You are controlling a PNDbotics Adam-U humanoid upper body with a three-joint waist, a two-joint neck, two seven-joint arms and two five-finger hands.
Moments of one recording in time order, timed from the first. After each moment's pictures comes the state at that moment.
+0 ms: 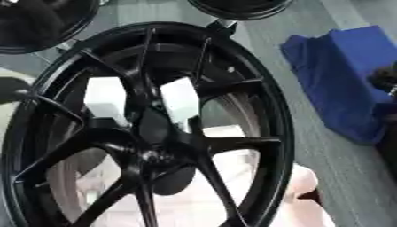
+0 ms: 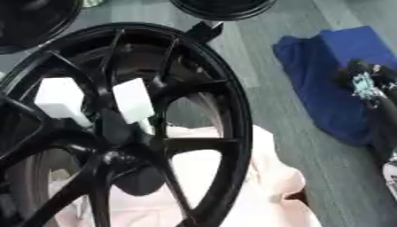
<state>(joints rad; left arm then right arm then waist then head) -0.85 1.12 -0.25 -1.99 0.04 0.18 -0.72 -0.09 -0.60 -0.07 -1.98 -0.40 0.01 -0.23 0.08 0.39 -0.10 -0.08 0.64</state>
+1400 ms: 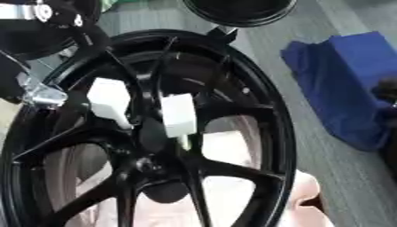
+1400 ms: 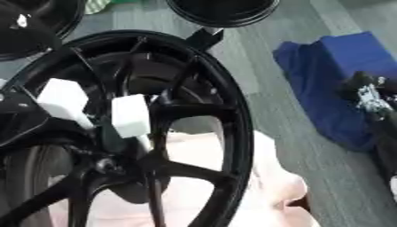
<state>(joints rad) -0.96 0.98 -0.38 -1.84 -0.10 0.23 -0.78 -0.11 -0.59 -0.06 -1.98 -0.40 0.02 -0.22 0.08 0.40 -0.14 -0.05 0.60</state>
